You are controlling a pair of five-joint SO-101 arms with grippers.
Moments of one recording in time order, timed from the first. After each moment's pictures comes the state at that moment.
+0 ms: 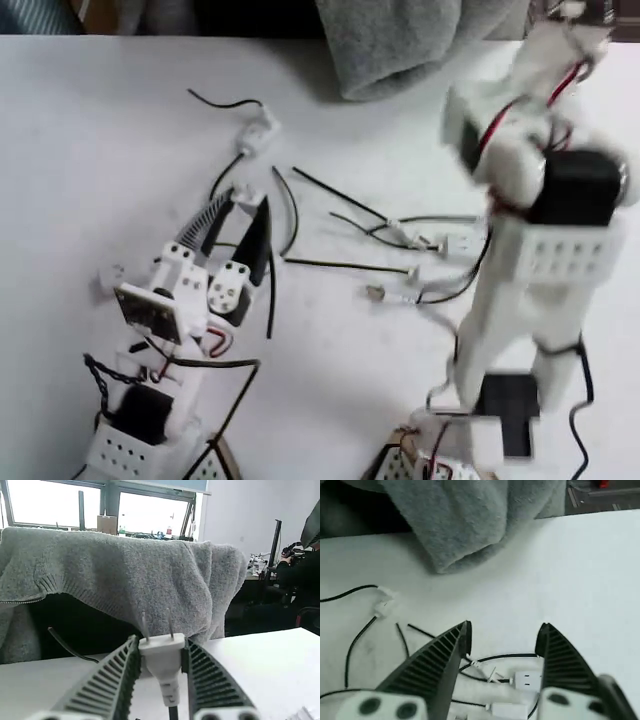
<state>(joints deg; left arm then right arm) 16.5 -104.0 92.9 13.8 3.4 -2.7 -7.0 -44.9 98.5 -2.7</state>
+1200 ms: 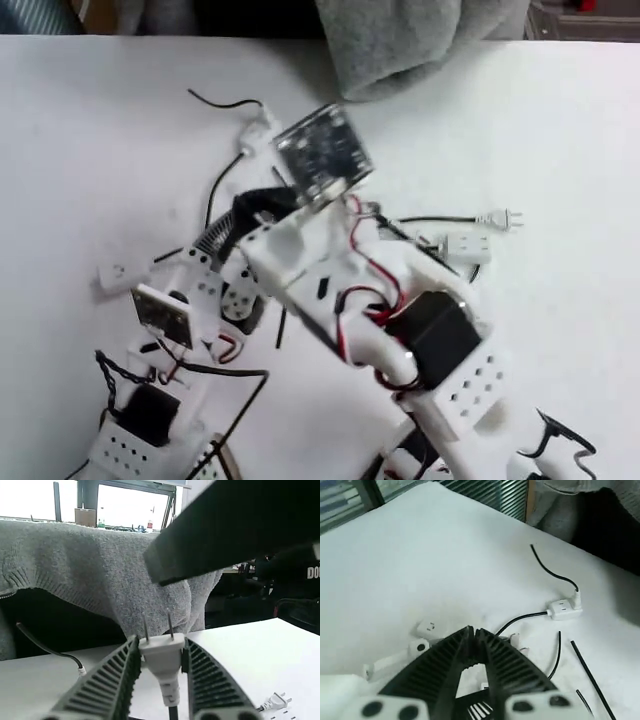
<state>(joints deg) 21.1 -104.0 94.2 13.7 3.4 -45.9 -41.7 12.3 64.7 -1.2</state>
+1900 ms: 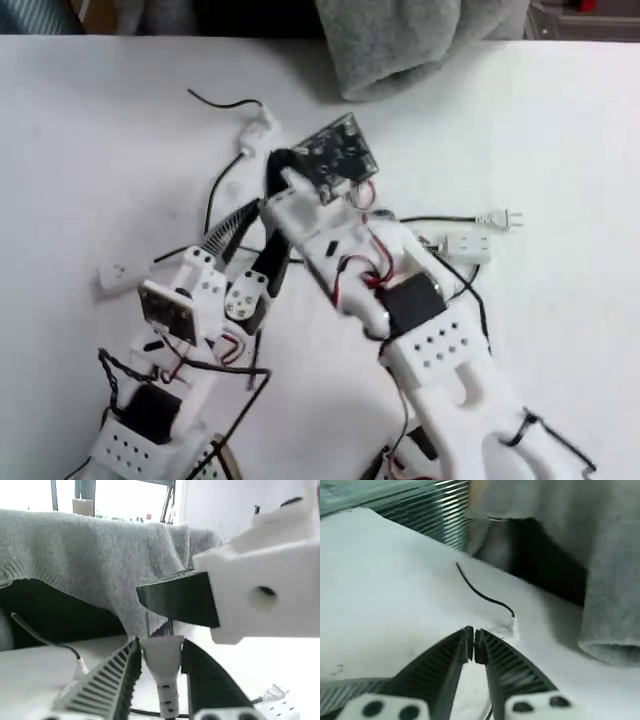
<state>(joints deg) 21.3 -103.8 94.5 13.8 3.5 -31.1 -41.8 39.4 28.2 8.0</state>
